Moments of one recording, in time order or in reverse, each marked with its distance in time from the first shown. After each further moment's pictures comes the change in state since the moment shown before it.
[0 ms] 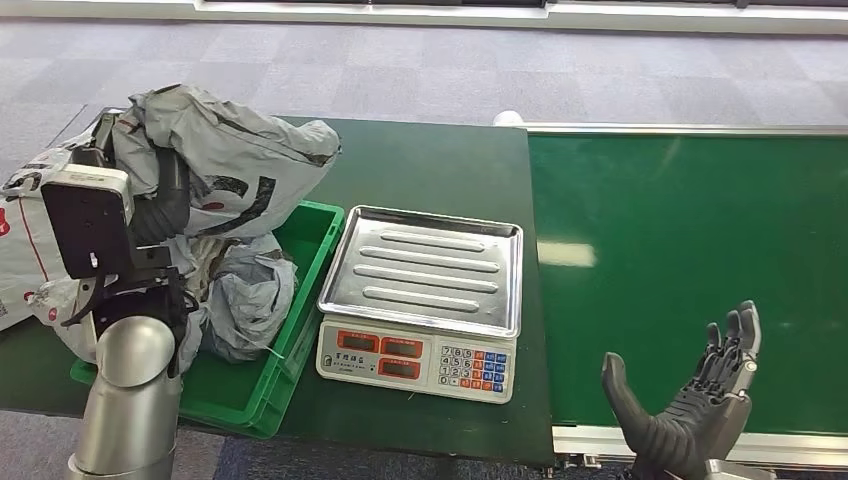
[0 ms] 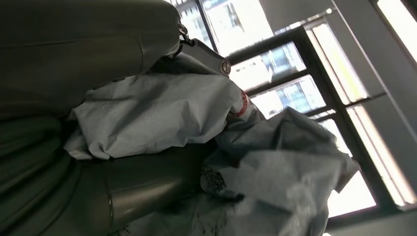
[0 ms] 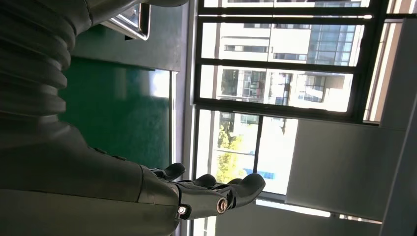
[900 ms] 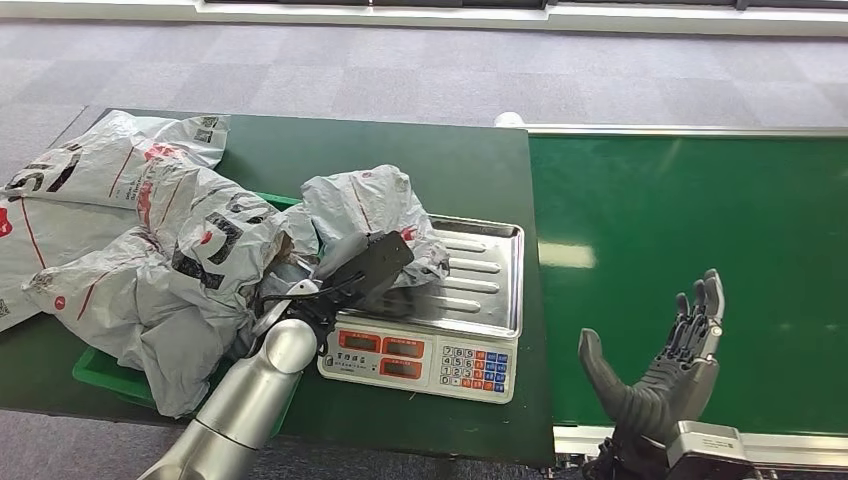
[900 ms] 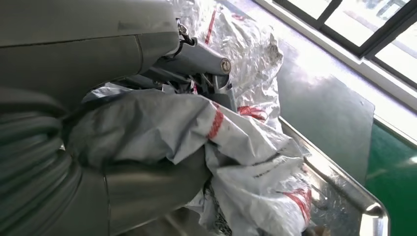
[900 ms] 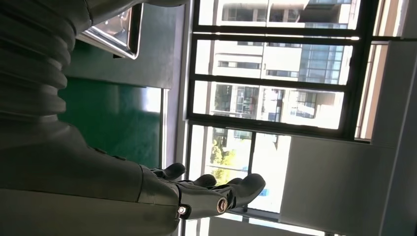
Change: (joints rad) left arm -0.104 -0.166 -0.245 0.615 -0.112 -0.426 0.131; right arm -0.117 0.001 0.019 0.092 -0.019 0.044 0.004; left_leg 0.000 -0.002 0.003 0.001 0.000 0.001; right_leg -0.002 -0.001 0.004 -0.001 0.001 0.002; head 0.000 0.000
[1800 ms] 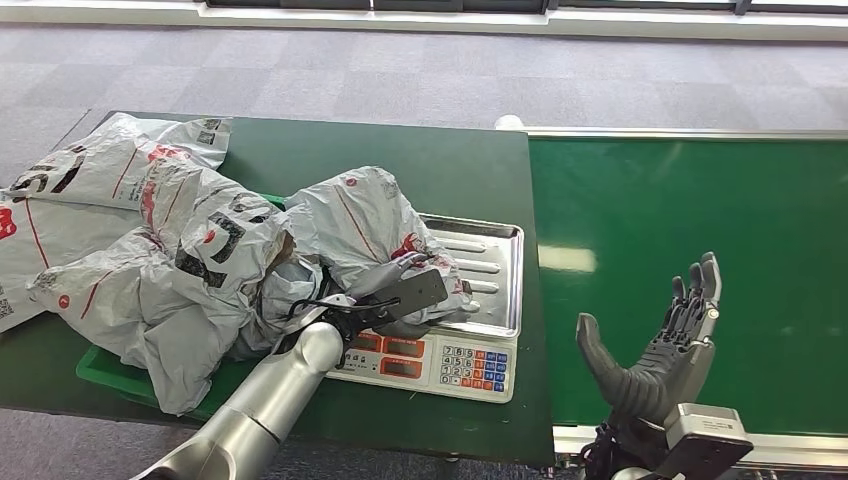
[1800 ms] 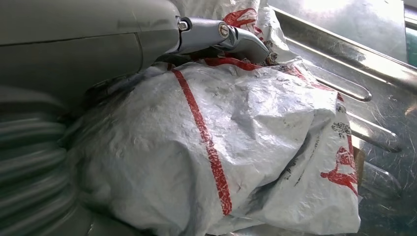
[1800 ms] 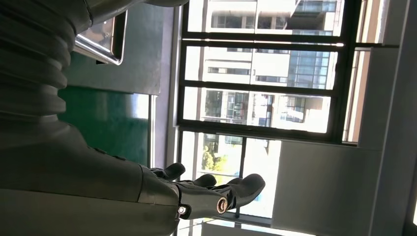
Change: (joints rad) left arm -0.075 -0.063 -0.010 0.305 -0.114 -0.169 -0.067; right arm -0.062 0.005 -0.005 0.022 -0.017 0.030 0.003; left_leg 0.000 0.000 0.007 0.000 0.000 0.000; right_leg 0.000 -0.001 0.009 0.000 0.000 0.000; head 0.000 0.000
